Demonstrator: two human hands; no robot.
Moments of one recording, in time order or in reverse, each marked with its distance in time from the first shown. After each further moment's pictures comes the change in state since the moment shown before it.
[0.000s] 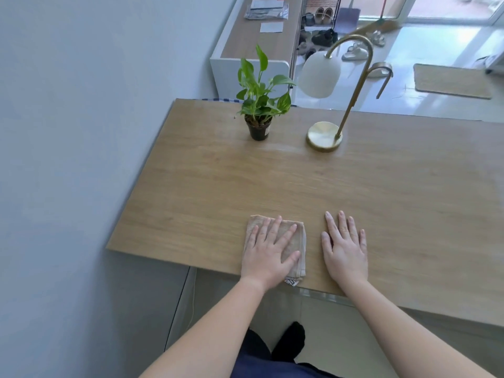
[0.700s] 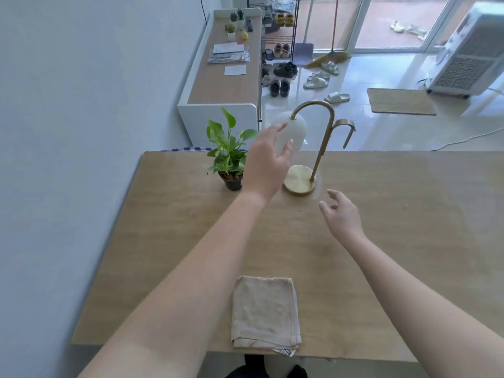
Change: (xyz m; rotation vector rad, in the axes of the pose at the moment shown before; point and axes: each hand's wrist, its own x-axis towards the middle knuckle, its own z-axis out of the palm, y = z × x) left_hand 0.228 0.066 -0.247 -0.621 0.588 0.240; right_hand 0.178 -0.028 -0.113 0.529 0.142 0.161
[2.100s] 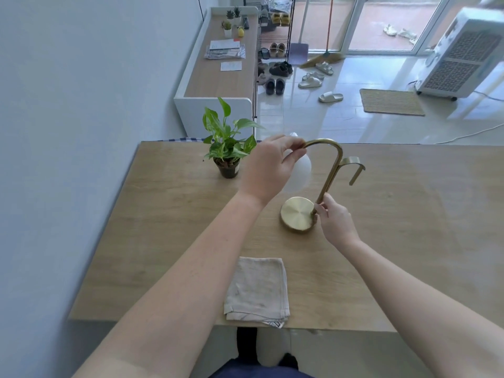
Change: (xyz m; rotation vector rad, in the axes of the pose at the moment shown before) left_hand -0.048 0.028 -0.010 -0.004 -0.095 0.195; right_hand -0.050 0.024 -0.012 -0.049 -0.073 -0.099
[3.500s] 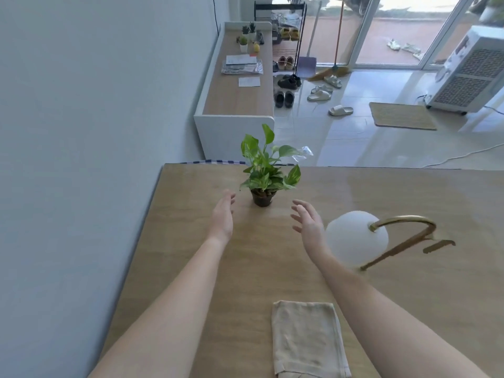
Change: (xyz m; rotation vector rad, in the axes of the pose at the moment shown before) left_hand -0.043 -0.212 -0.091 -0.495 0.062 -1.014; right_hand 0.050 -0.154 0.132 0.670 -0.028 0.215
